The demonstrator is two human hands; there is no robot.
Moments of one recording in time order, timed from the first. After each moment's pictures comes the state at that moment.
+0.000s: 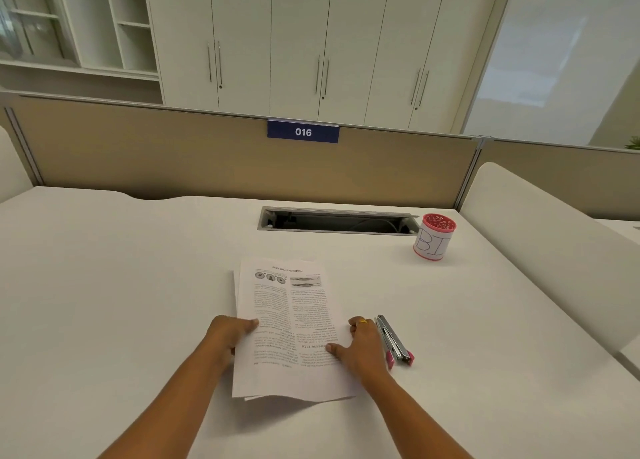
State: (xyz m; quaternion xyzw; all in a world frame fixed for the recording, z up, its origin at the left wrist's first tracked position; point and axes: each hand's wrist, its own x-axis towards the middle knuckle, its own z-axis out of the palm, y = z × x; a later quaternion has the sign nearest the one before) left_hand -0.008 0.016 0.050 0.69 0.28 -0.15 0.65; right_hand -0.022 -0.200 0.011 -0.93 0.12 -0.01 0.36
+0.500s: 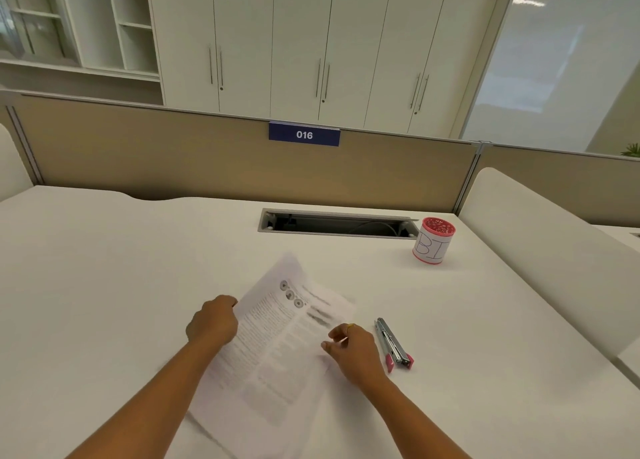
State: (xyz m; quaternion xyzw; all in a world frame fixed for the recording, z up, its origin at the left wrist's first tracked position) left_hand 0.007 0.029 0.053 0.96 0.16 -0.06 0.24; right_hand -0.025 -0.195 0.010 -0.92 0.06 -0.02 0.38
